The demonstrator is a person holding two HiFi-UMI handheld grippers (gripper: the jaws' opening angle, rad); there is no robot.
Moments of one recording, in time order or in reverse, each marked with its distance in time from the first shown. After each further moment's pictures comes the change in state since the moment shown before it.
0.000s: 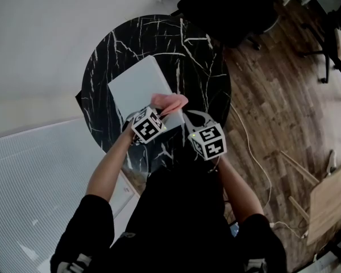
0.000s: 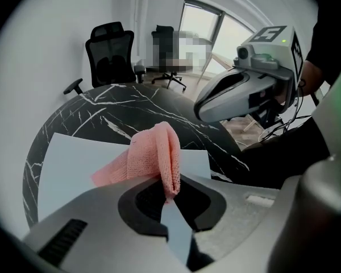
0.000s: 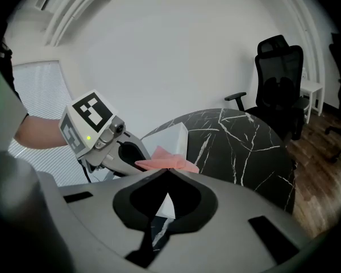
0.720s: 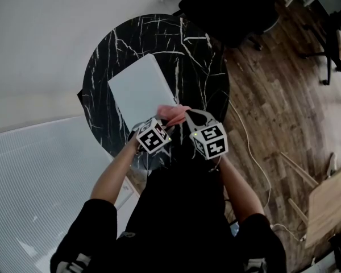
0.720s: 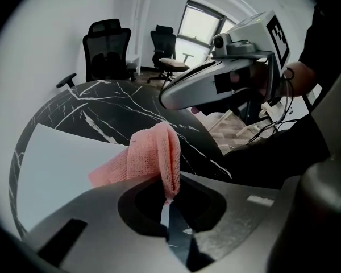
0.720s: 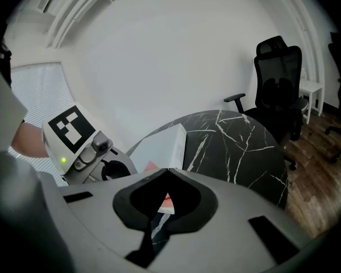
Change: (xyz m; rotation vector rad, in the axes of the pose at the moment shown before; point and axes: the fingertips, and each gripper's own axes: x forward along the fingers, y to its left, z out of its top) left arm 0.011 -0.063 0.000 -0.043 -0.015 -0.072; right arm -0.014 -0.008 -0.003 -0.002 -0.011 0.010
